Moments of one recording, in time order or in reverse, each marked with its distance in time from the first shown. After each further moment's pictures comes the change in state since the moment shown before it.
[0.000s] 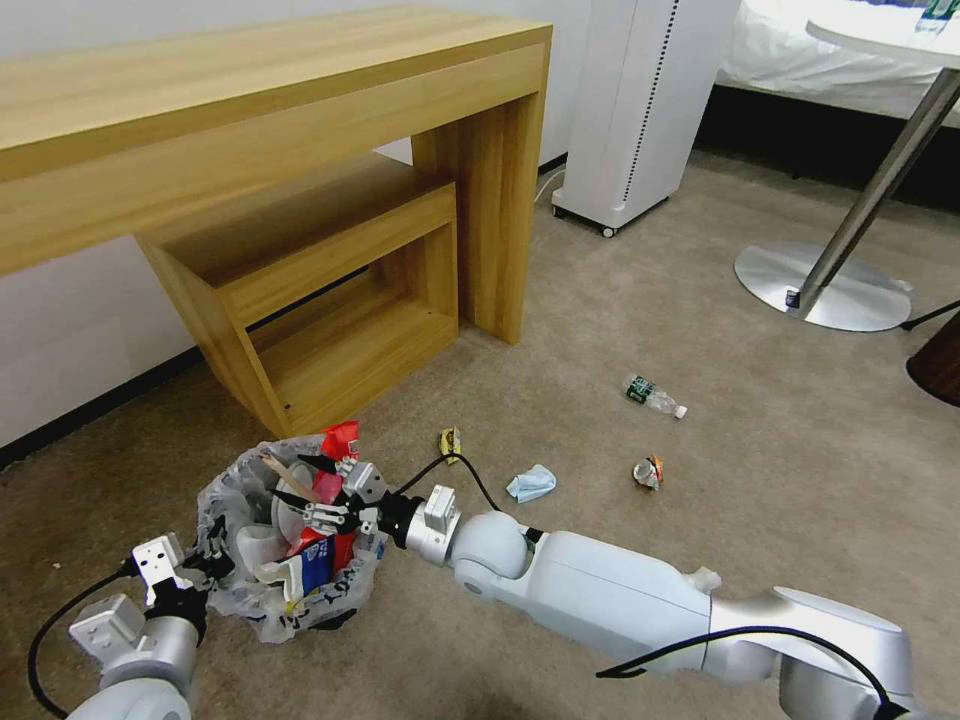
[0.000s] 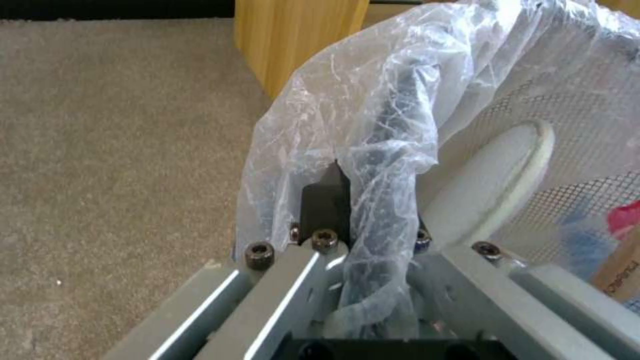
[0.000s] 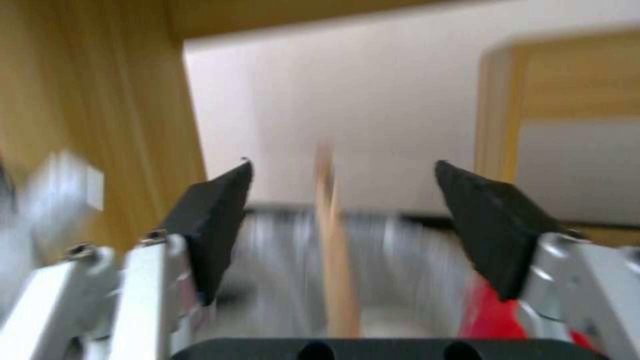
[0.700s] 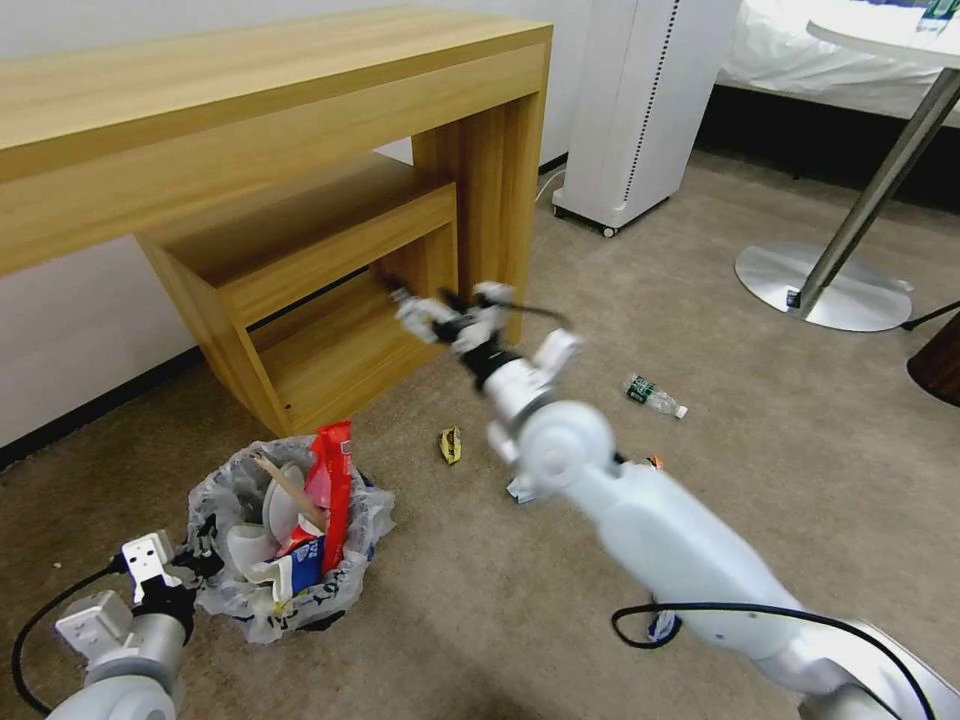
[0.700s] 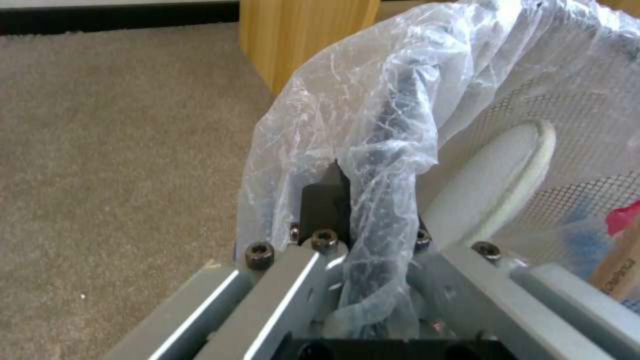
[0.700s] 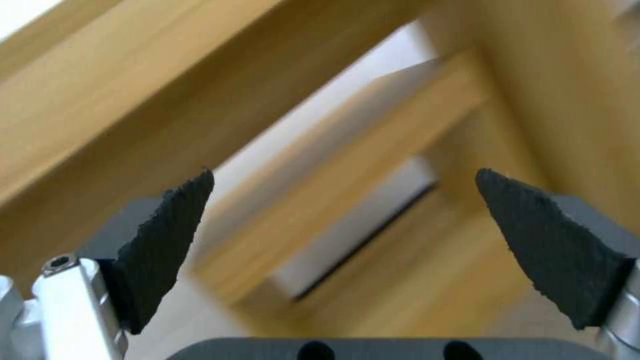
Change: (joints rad) left arm 0.005 0.077 -0.019 0.013 -0.040 0.008 -0.008; right arm -0.154 -0.187 0.656 0.360 0.450 -0.348 0.464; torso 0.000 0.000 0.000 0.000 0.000
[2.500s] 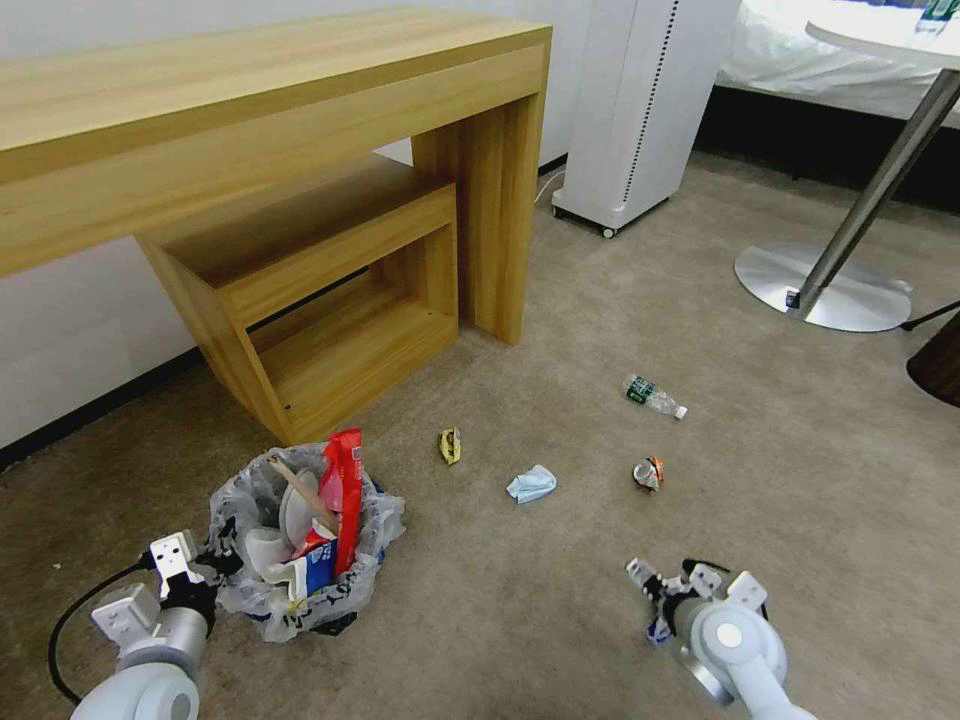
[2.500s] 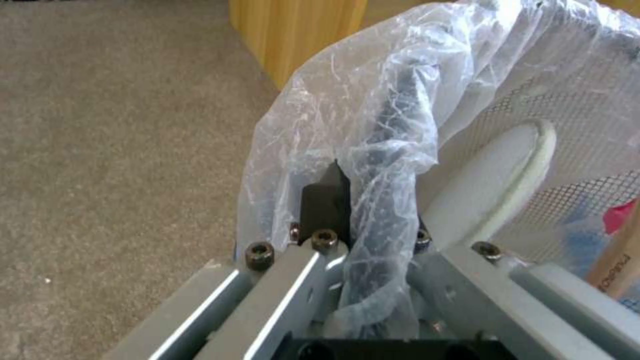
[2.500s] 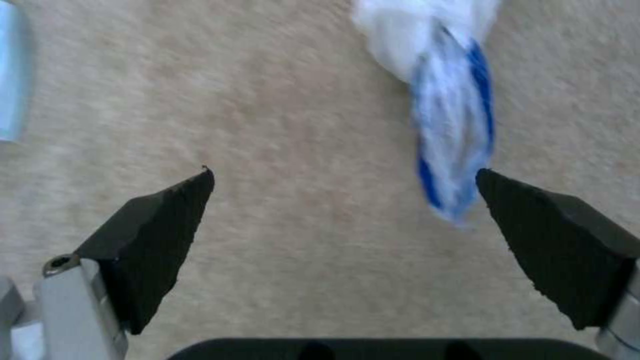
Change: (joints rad) left arm -0.060 -0.034 0.041 0.088 0.042 -0.009 0.017; right arm -0.788 0.145 0.542 -0.156 0.157 -0.341 0.427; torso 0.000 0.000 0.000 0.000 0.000
